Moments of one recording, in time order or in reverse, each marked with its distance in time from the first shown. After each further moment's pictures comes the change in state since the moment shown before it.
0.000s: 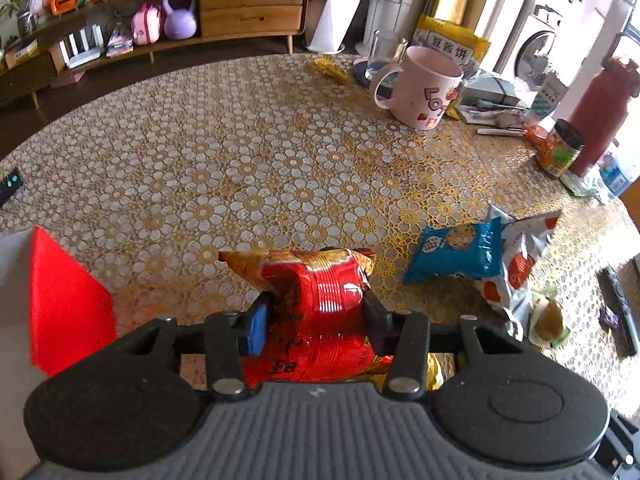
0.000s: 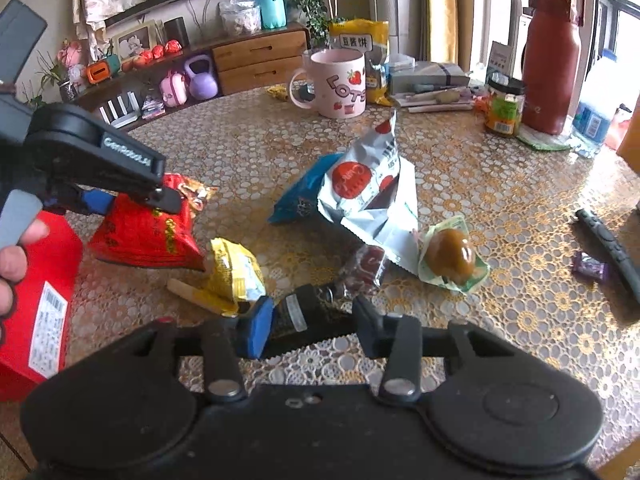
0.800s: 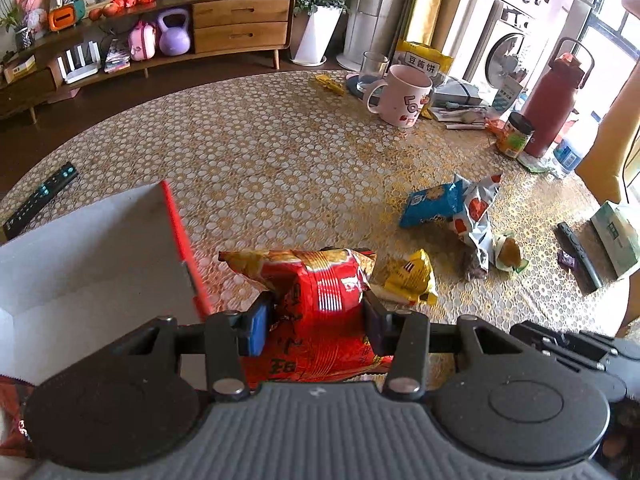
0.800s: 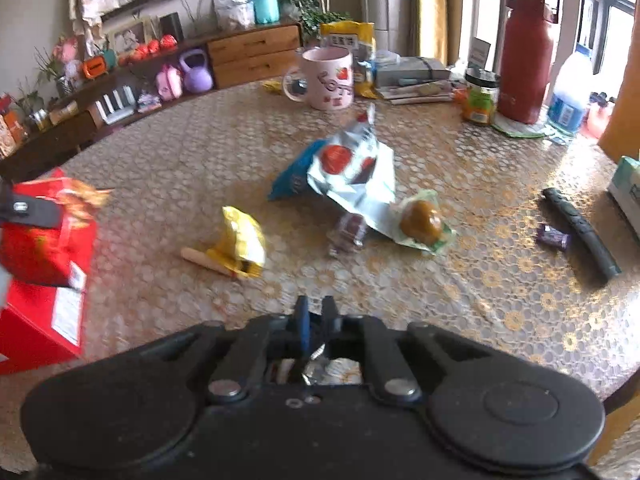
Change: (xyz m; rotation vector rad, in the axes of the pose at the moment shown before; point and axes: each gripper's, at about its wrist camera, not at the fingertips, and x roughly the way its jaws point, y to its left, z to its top) left arm -0.112 0.053 -0.056 0.054 -0.028 -0.053; right arm -0.040 -0.004 -0.018 0.012 0.032 -0.026
